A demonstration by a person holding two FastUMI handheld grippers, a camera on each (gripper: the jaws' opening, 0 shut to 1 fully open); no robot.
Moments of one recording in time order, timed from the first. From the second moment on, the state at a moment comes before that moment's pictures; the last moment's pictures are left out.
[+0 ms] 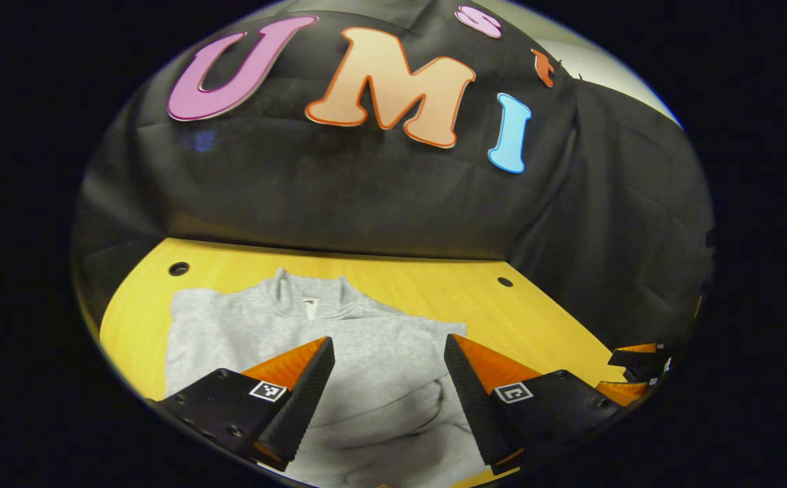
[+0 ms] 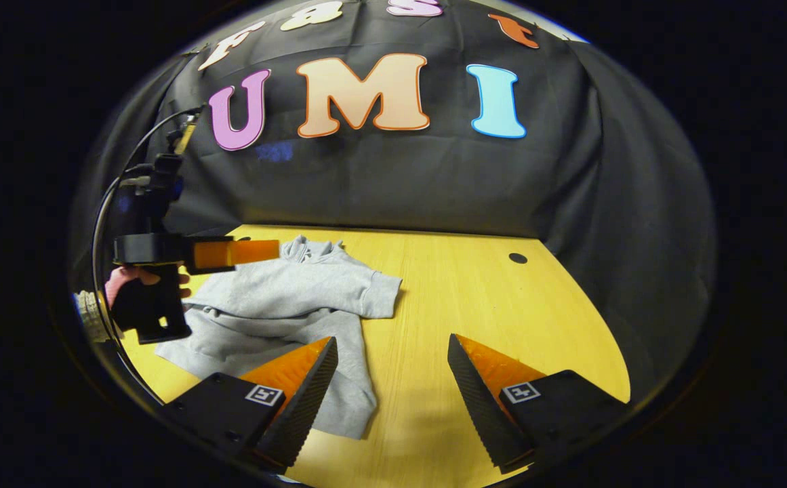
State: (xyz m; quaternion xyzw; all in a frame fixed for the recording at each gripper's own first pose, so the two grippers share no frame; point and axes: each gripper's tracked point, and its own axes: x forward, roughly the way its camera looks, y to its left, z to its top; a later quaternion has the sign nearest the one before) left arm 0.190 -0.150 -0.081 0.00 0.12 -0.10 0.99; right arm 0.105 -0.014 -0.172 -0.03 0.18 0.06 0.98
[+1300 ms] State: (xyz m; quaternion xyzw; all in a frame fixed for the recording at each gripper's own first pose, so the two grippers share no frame) left arm 0.005 0.027 -0.226 -0.01 0.27 0.07 0.96; right arm 0.084 0.044 -0.311 -0.10 0.28 0.13 0.95
